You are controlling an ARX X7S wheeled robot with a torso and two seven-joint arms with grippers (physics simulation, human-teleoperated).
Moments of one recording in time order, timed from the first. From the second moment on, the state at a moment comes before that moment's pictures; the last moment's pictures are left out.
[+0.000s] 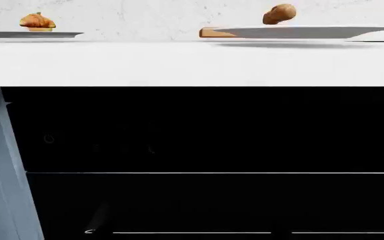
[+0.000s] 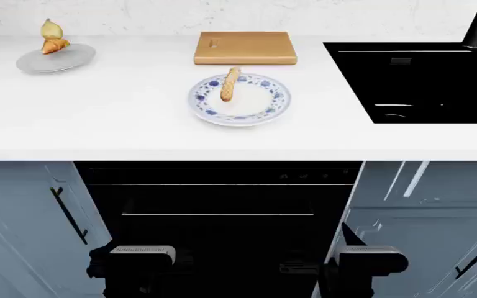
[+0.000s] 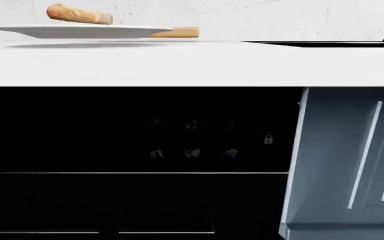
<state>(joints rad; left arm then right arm) 0.00 0.00 0.00 0.00 0.00 0.00 0.00 0.00 0.00 0.00 0.00 0.00 0.00 0.00</state>
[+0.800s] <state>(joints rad) -0.39 -0.13 0.00 0.75 -0.06 -0.92 -0.01 0.28 0.14 0.02 -0.62 0.24 0.67 0.03</state>
